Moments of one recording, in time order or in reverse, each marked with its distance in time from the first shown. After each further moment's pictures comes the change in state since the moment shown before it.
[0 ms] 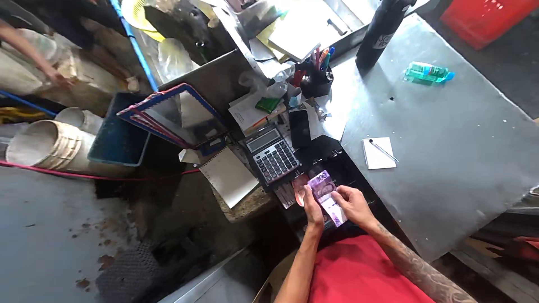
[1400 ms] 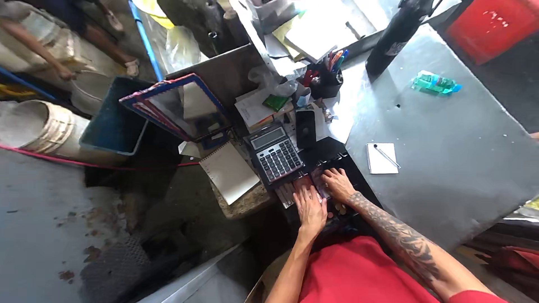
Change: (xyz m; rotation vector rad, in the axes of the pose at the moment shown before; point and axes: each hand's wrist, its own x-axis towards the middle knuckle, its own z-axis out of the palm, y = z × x) left_hand 0.018 -0.020 -0.036 1.536 -0.281 0.214; right_hand 0.107 0.052 0.022 -0.975 -0.369 -0.257
